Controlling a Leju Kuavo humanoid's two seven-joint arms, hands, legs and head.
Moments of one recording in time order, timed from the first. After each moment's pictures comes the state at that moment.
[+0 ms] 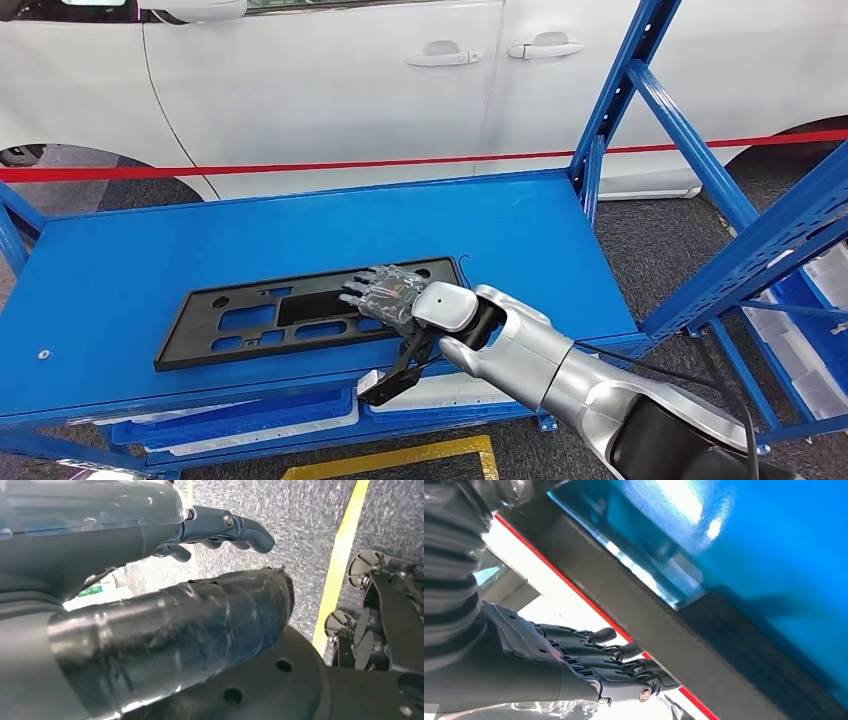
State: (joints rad) left arm -0.10 -0.09 -1.29 0.01 1.40 0.18 -0.10; right arm -0.82 -0.04 1.14 -1.08 1.13 0.27 -0.06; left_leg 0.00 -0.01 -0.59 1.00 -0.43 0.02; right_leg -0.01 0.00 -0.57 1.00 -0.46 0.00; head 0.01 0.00
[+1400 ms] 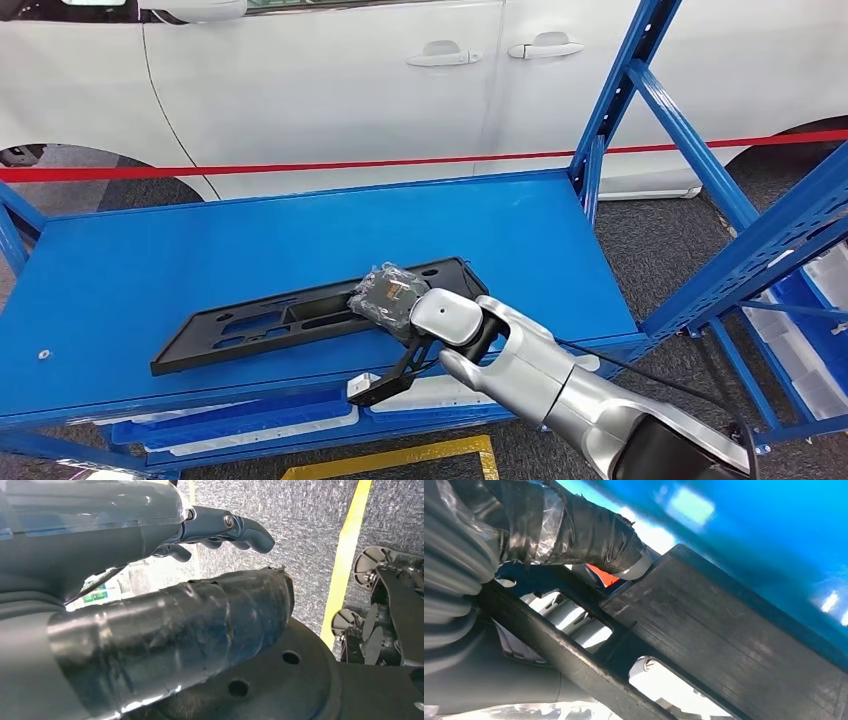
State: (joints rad) left arm -0.10 -0.09 -1.32 0.01 1.40 0.20 -0.09; right arm -0.74 -0.04 1.06 -1.18 1.24 0.19 -0.05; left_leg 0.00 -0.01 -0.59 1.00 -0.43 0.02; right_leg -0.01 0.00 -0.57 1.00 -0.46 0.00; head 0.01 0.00
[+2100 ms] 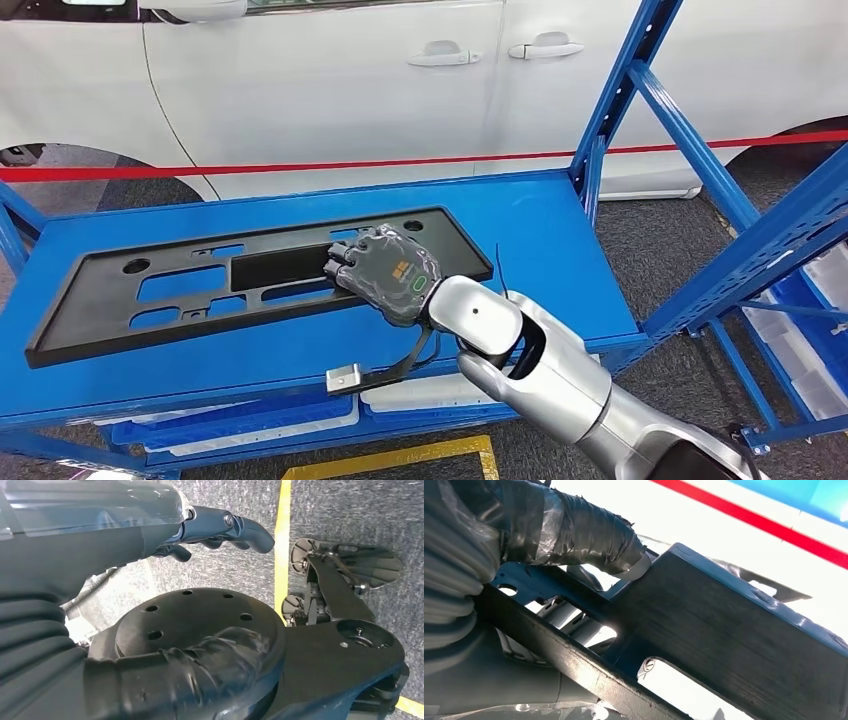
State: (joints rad) left arm -0.09 -0.08 -1.39 0.01 1.40 0.05 -0.35; right arm -0.65 -0.09 0.91 -1.59 1.29 0.08 -0.08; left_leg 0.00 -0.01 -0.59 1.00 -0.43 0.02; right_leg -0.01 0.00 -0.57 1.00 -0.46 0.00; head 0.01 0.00
